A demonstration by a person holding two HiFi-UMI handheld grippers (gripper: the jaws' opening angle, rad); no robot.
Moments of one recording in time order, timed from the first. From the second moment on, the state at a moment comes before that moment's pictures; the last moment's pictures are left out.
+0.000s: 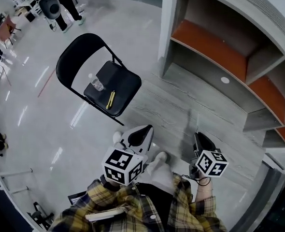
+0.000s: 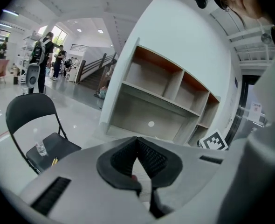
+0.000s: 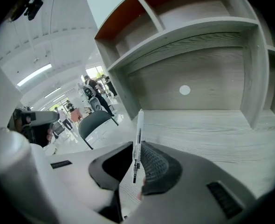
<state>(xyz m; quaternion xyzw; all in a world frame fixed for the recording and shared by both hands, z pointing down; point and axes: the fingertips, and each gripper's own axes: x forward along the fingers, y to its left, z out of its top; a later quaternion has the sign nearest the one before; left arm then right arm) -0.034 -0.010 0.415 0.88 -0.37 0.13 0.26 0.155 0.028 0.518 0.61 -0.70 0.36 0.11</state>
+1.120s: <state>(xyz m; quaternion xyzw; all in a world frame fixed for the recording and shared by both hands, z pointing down) -0.377 -0.207 0.566 0.83 -0.41 0.18 0.32 -0.293 -0.253 0.709 0.50 -0.71 0.47 0.15</state>
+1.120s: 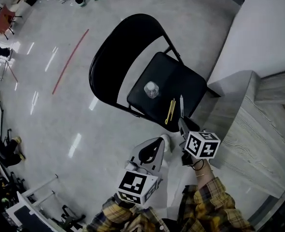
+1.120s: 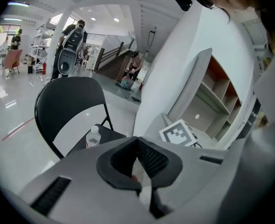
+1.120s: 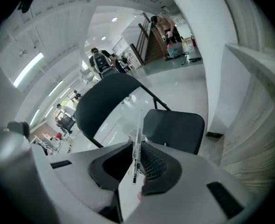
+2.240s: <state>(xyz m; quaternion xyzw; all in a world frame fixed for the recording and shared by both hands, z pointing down) -0.399 -0.211 0.675 0.79 -0.44 0.18 0.39 -0.282 -0.255 0.965 0.52 -0.60 0.52 0.32</state>
